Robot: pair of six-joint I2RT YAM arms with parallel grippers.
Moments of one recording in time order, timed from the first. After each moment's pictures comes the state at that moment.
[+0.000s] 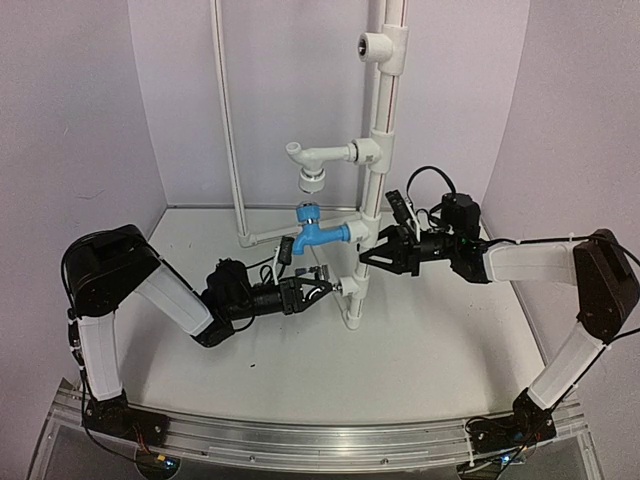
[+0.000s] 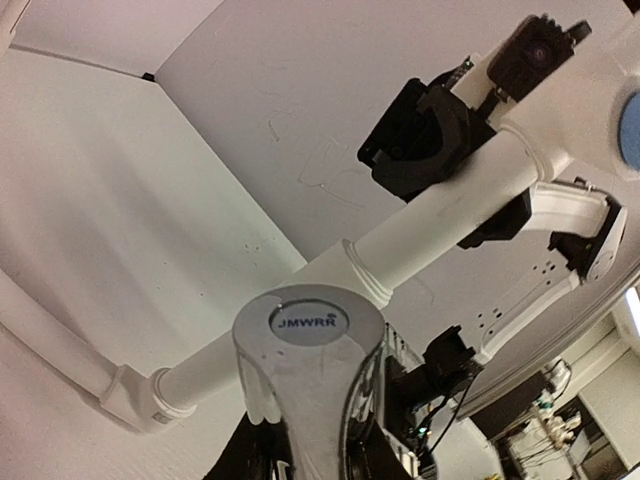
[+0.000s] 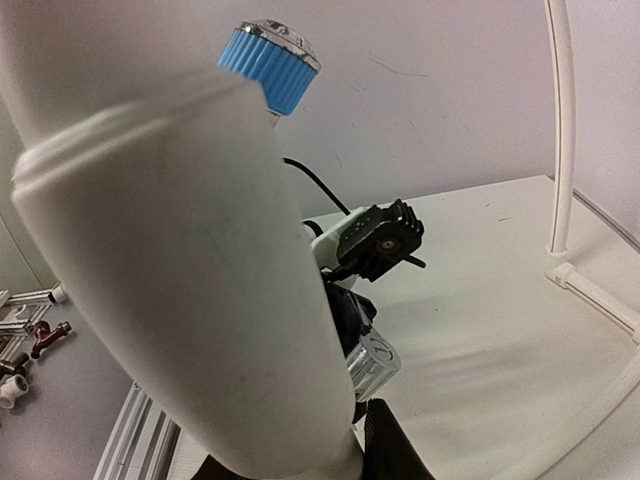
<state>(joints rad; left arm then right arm) -0.87 1.95 0.73 1.29 0.47 -0.84 0.50 1.63 0.95 0.52 -1.14 0.05</state>
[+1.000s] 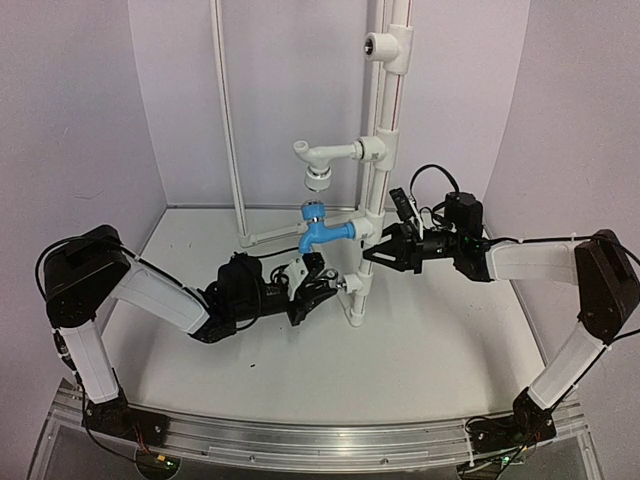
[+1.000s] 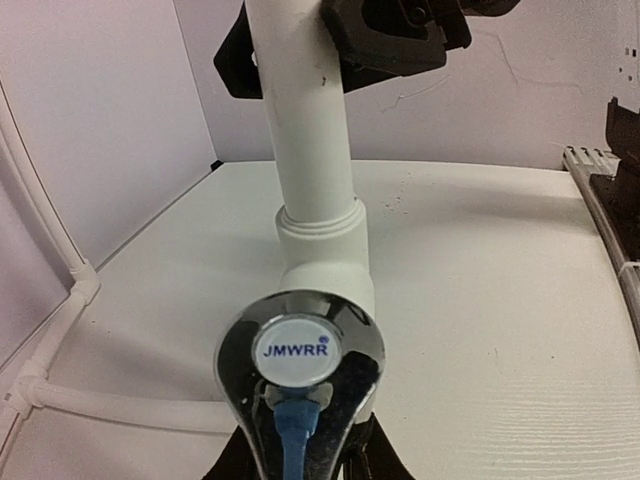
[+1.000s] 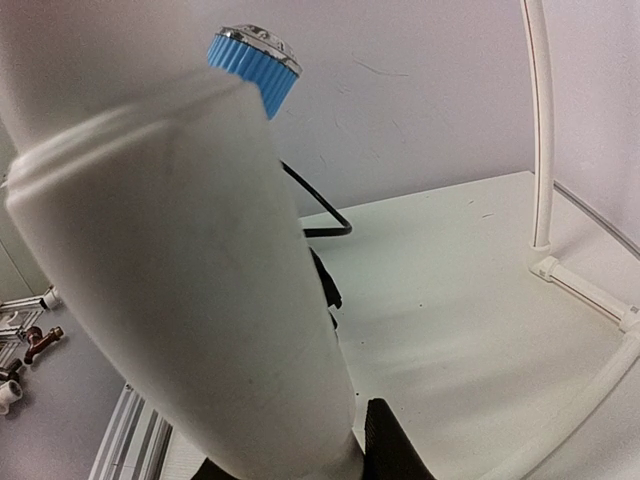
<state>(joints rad) -0.95 1.81 0.78 0.91 0.24 0.22 0.47 1.63 0.95 0.50 -1.13 0.05</state>
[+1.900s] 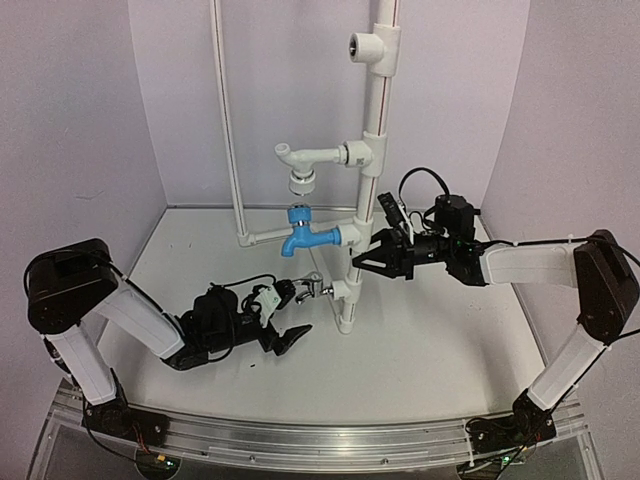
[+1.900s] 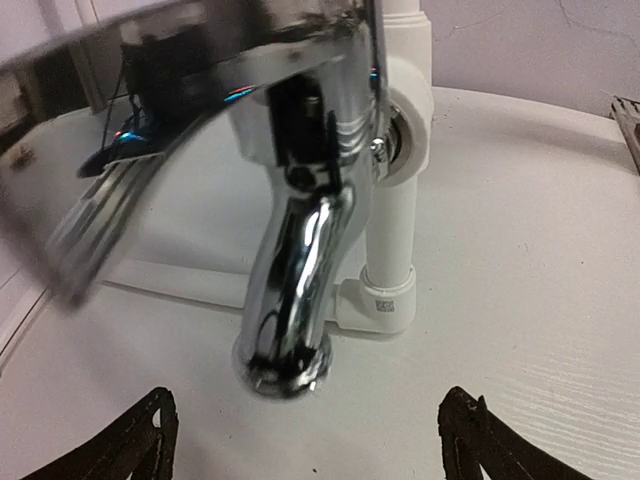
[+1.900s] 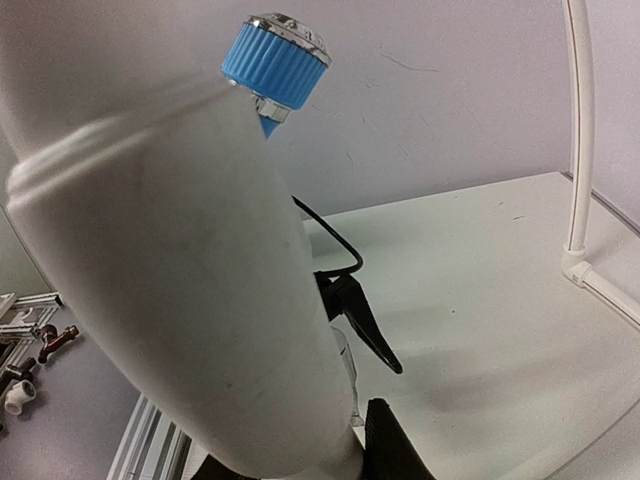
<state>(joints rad) -0.98 1.73 0.50 1.01 0.01 0.19 0.54 1.63 0.95 0.50 -1.11 0.06</state>
